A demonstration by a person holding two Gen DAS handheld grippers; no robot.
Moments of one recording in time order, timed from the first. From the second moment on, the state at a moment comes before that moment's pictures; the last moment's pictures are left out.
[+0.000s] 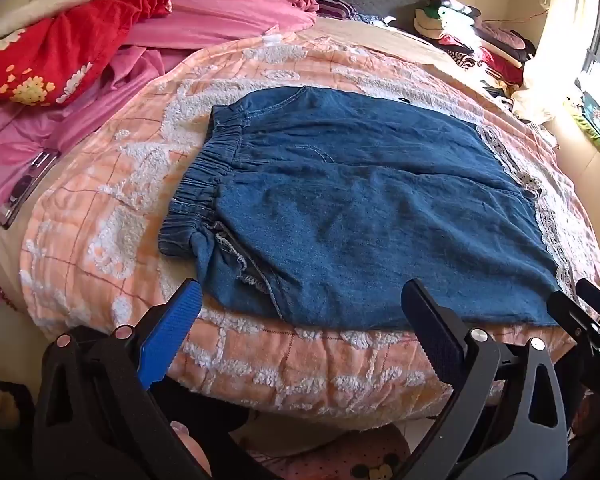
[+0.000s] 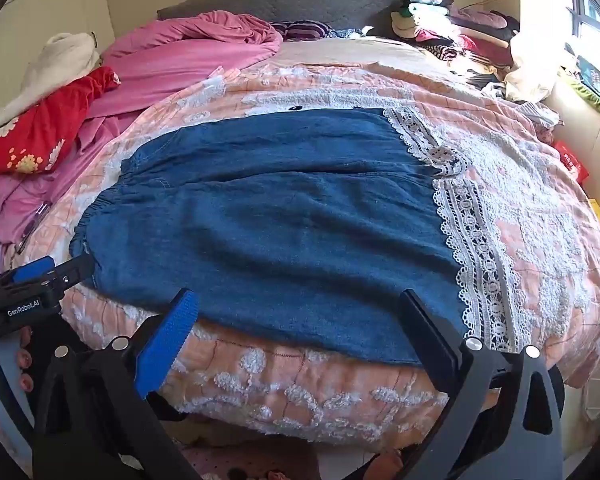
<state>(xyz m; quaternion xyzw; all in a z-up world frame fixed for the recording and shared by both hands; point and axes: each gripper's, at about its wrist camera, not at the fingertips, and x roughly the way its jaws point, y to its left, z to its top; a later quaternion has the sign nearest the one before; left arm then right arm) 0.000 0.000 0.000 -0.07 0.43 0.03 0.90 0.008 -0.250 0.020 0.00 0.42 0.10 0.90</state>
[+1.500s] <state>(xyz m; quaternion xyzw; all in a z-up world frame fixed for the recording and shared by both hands) -0.001 -0.011 -0.001 -0.06 0.44 0.02 0.90 0.007 -0.243 0.022 0.00 0.42 0.10 0.90</state>
